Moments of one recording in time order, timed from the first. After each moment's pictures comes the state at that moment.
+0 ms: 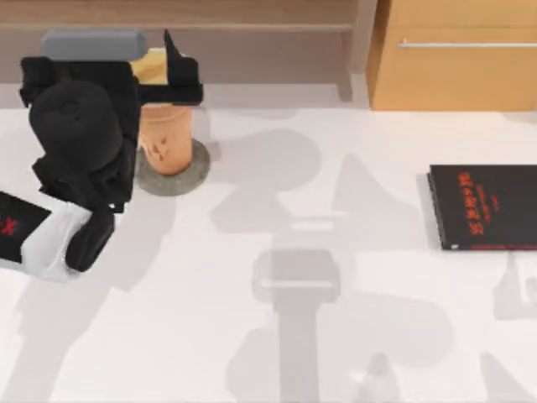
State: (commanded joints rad) left arm -0.40 1.83 0.72 1.19 -0.39 0.08; right arm 0.00 0.00 0.00 0.00 0.00 0.00
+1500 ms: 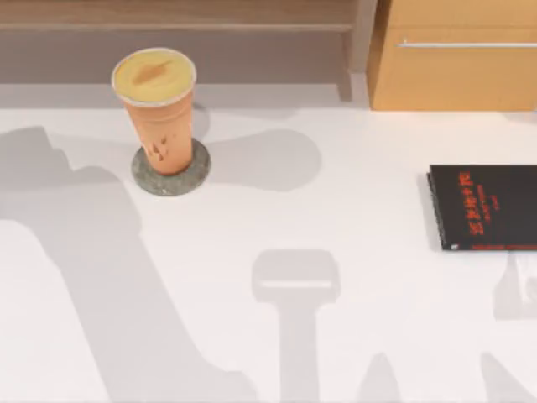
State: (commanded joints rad) left arm 0.45 2.48 2.44 -1.48 0.00 0.52; right arm 0.00 0.00 0.00 0.00 0.00 0.00
